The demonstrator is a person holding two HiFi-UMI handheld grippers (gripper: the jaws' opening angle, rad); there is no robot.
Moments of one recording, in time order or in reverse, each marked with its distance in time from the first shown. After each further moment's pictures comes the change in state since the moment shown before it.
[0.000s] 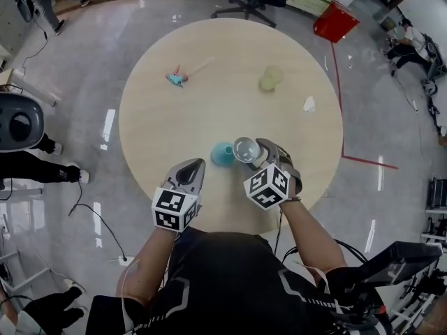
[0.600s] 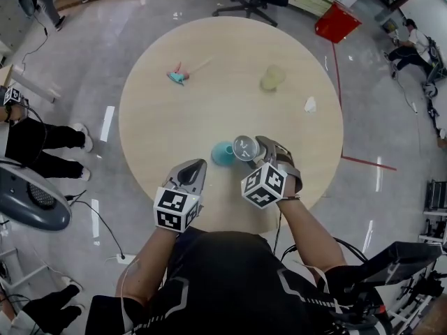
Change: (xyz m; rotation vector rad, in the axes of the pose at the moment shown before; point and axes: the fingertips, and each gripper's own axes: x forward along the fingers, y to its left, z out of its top) left arm -0.001 -0.002 -0.008 -0.008 0.022 -0.001; right arm 0.005 0.000 0.001 -0.099 0.067 -0.038
